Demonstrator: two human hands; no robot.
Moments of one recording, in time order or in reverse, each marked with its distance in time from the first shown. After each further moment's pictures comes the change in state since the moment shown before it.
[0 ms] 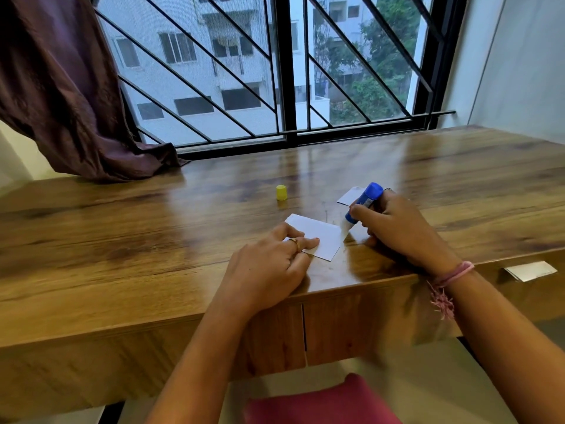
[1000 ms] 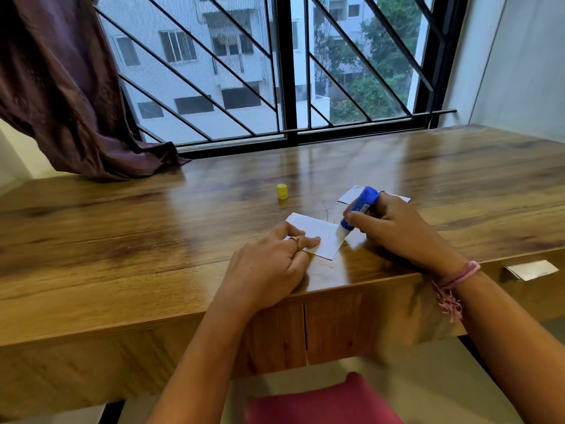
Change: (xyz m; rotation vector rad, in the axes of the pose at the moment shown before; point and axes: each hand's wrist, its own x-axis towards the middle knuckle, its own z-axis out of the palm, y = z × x) left_hand 0.001 -0.001 0.001 -0.001 -0.005 -0.008; right_hand -0.006 0.000 -0.003 0.065 -0.136 -0.071
